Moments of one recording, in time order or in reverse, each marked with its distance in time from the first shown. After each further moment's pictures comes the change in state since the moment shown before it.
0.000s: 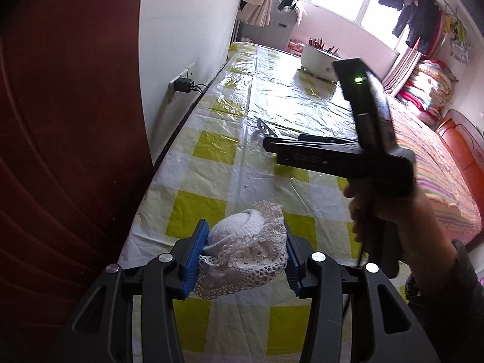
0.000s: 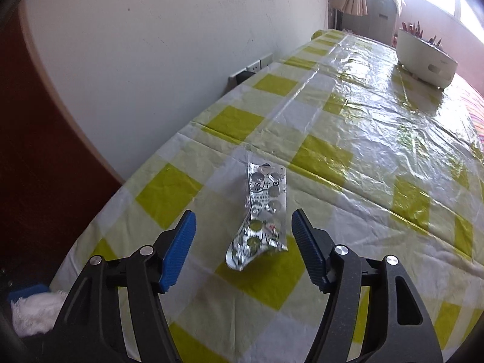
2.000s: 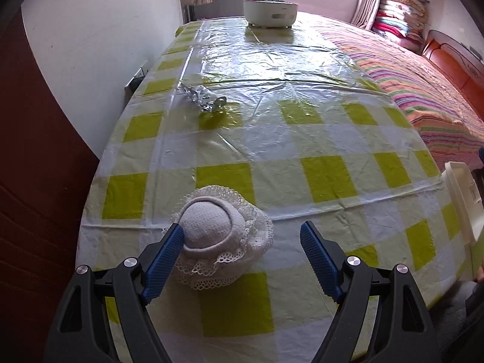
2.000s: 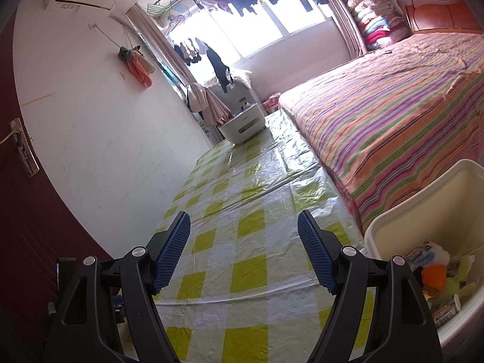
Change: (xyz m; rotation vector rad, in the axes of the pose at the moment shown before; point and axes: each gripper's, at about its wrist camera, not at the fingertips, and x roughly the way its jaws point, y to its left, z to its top) left arm 0.026 -0.099 -0.043 0.300 0.122 0.075; right arm -0.285 -0.143 -0.295 0.663 -0.691 -0.128
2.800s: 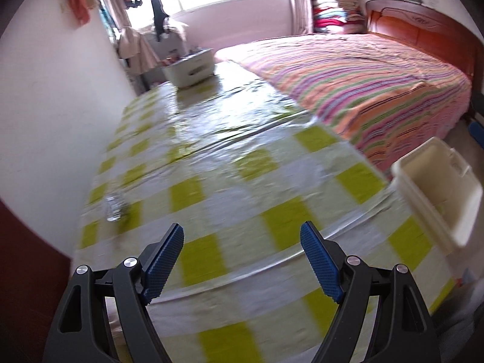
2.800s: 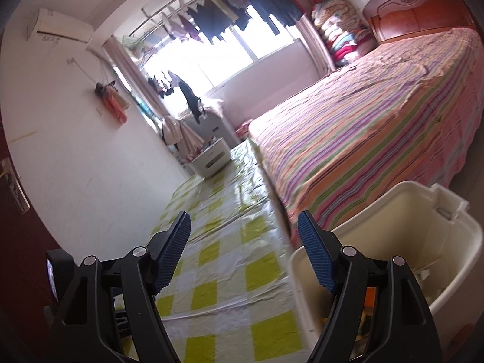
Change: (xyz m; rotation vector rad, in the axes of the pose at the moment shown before) left arm -0.025 -0.163 0.032 0.316 -0.211 0.038; right arm -0.051 -0.058 0.028 0.076 -0.130 -0.096
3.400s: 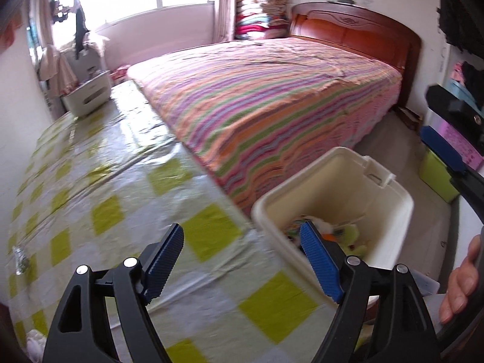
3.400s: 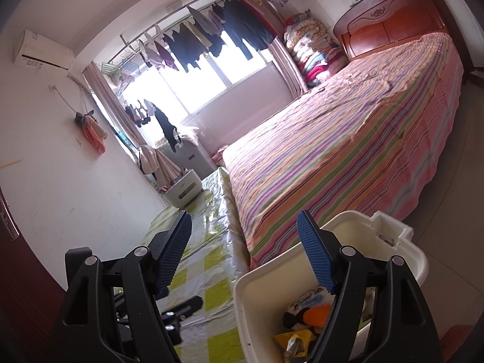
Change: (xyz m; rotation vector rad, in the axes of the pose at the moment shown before) left arm 0.011 -0.130 0.047 0.112 -0.051 -0.375; right arm -0.054 -0.054 0.023 0.057 -0.131 -0.109
